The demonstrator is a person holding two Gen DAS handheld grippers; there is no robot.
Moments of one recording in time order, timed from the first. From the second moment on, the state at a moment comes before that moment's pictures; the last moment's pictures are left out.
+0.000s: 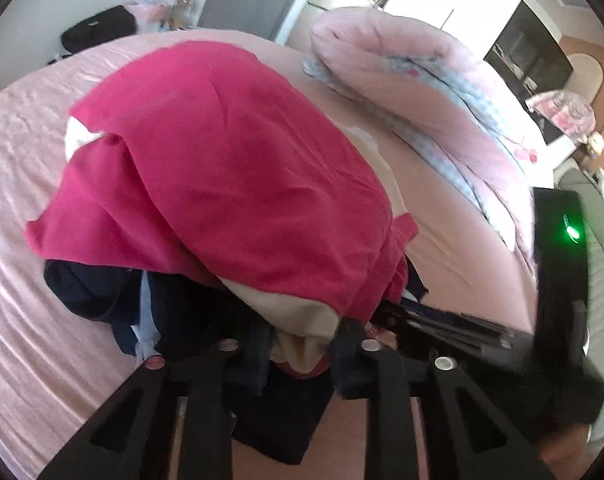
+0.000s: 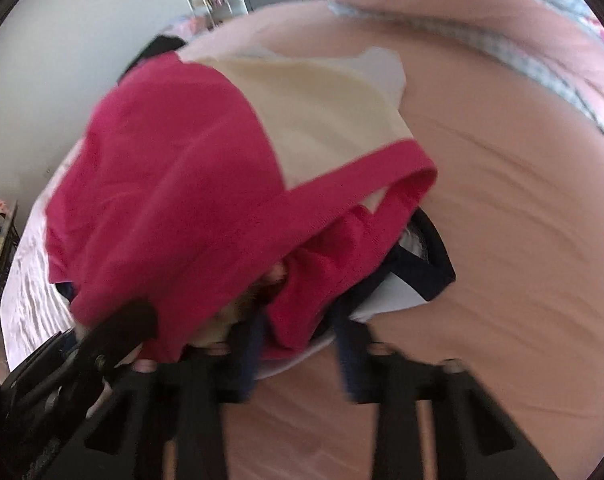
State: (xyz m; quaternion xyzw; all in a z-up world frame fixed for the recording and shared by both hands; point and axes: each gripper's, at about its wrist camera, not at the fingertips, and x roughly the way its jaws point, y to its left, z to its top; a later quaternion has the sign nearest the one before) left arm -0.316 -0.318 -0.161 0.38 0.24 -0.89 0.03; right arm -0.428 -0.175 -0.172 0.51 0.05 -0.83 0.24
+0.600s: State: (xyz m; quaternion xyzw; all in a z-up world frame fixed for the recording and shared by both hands) left arm -0.276 -0.259 -0.136 0.40 0.19 -0.89 -0.09; right arm -0.341 -0.075 -0.096 0.44 0.07 -0.88 0.18
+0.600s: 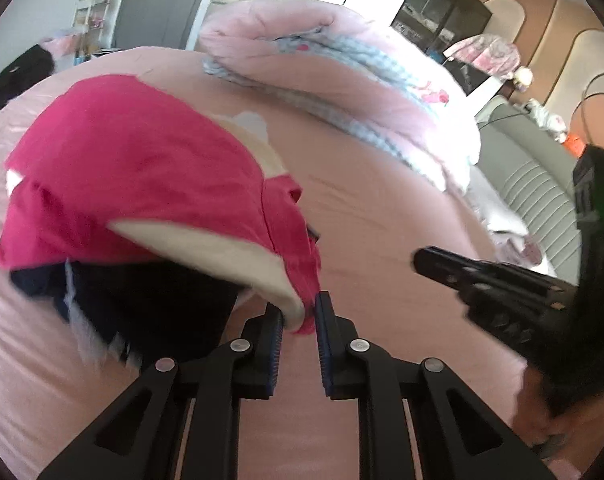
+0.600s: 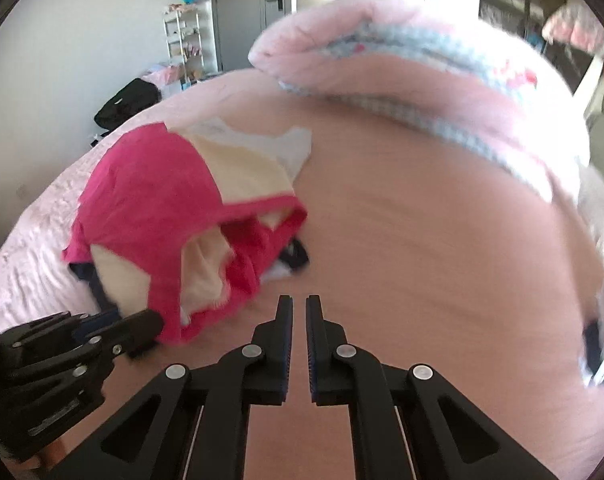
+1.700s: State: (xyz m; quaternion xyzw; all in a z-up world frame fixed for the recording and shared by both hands) left arm -0.322 -0.295 -0.168 0.40 0.27 -0.87 -0.04; right arm -0.330 -0.141 -0.168 0.50 0.06 -0.81 0.29
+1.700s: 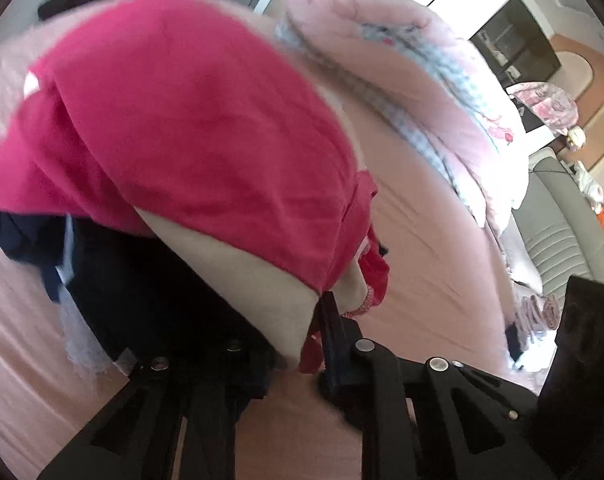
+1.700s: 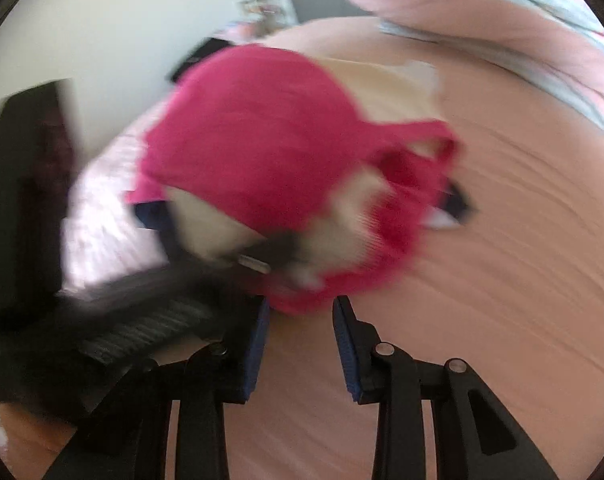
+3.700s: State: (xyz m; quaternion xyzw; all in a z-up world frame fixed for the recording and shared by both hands) left arm -0.032 -0.187 -0.074 0.42 0.28 -0.83 -0.23; right arm -0.148 -0.016 -0.077 0.49 0.09 -0.81 0.32
